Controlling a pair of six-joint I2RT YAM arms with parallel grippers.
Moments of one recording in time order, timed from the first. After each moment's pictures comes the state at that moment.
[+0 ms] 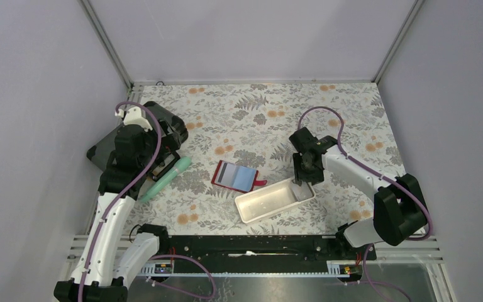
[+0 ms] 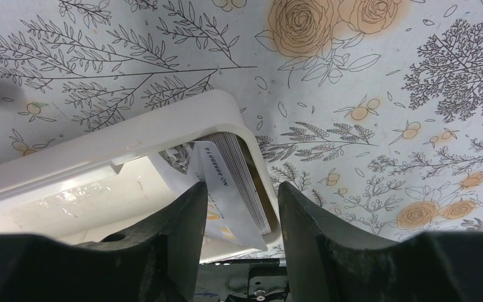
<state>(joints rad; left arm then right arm) -0.12 0.81 0.92 -0.54 -0.08 -0.38 0.53 1.44 0.97 -0.91 0.15 0.46</state>
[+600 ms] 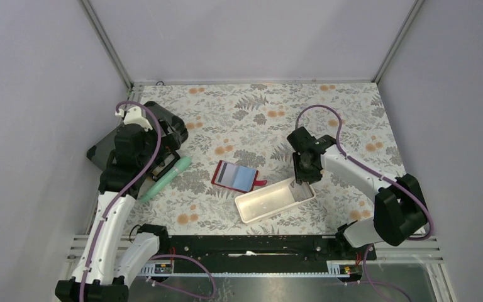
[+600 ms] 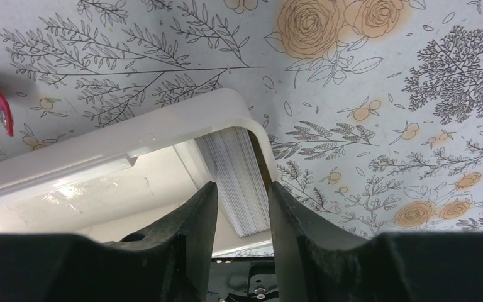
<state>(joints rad) -0.11 0.81 0.92 -0.54 -0.05 -0.38 0.55 1.44 0.99 -0.92 0.17 0.47</state>
